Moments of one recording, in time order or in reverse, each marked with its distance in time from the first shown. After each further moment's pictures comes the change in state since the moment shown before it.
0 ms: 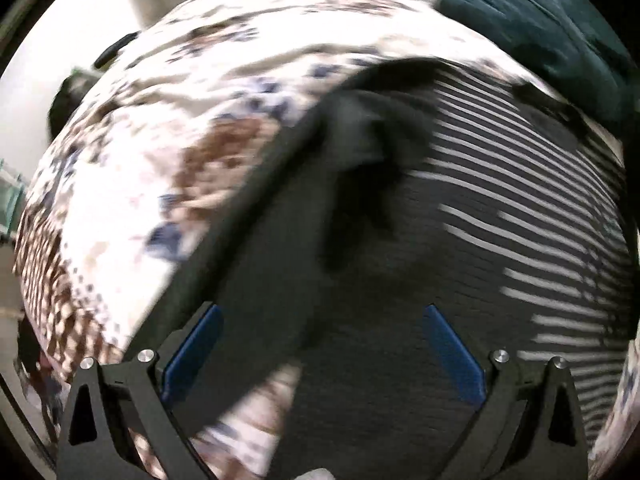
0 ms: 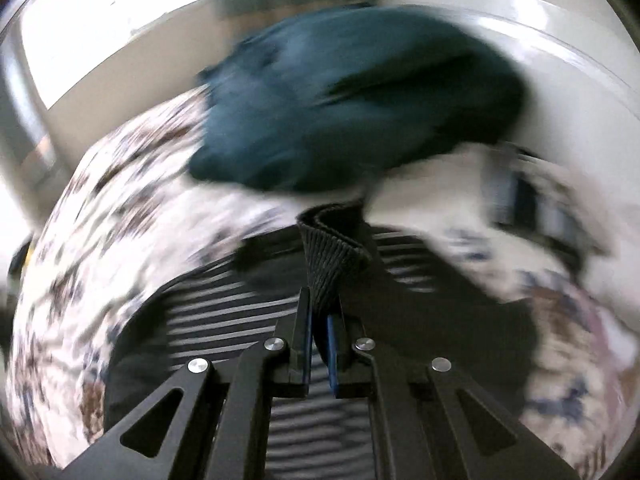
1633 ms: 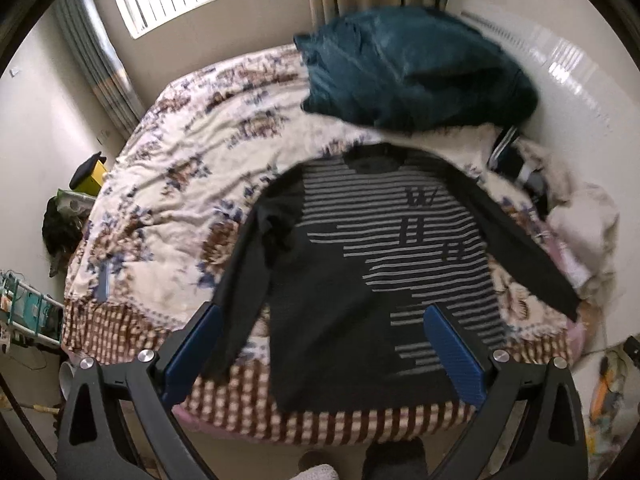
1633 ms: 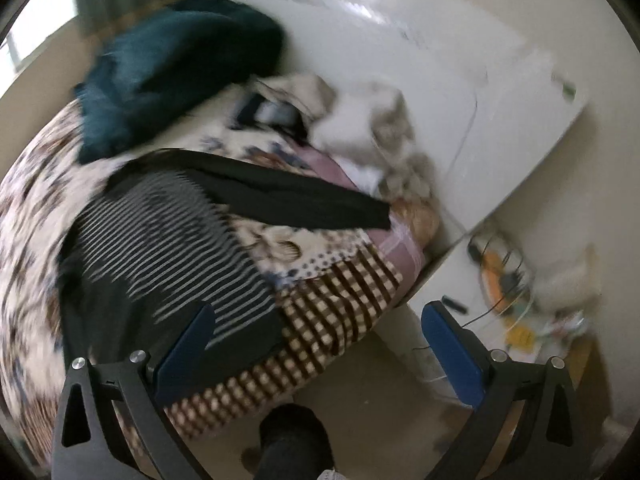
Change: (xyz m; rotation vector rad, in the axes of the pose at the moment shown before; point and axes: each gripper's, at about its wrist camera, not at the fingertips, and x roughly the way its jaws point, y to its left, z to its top) left arm -0.284 -0.090 -0.089 0.361 -0.219 -0.125; right arm -0.430 -0.368 -0.209 0.465 0.231 -0.442
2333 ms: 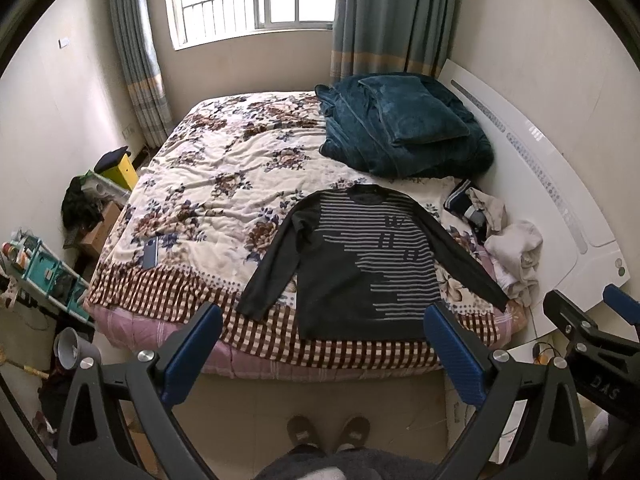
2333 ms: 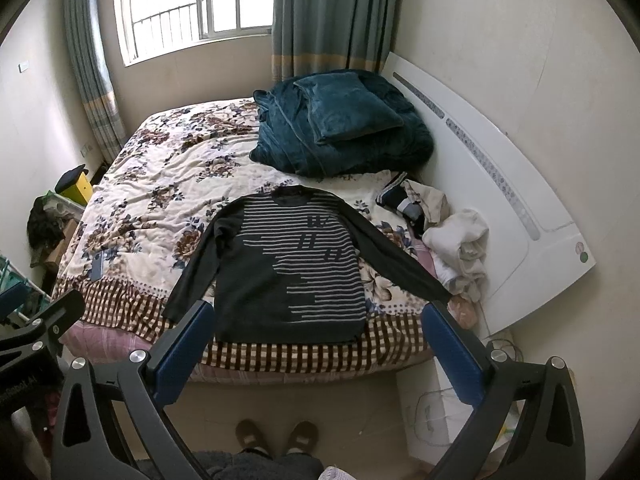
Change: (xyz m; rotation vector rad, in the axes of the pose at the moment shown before) left arm -0.323 0.111 -0.100 -0.101 -0.133 -0.105; right arm -0.433 0.062 -0.160 -0.545 -0.295 0.321
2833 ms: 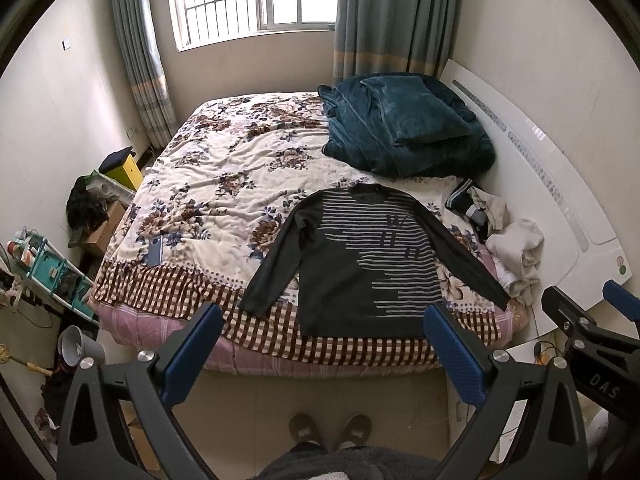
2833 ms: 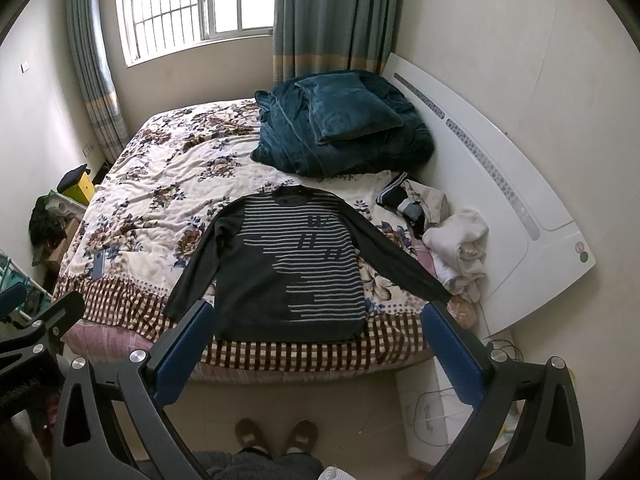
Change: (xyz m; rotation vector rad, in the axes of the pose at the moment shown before) left arm -0.018 0.000 -0.005 -0.016 0.007 0.014; right arm -0.007 -0.001 0.001 -0.018 -0.006 0.009
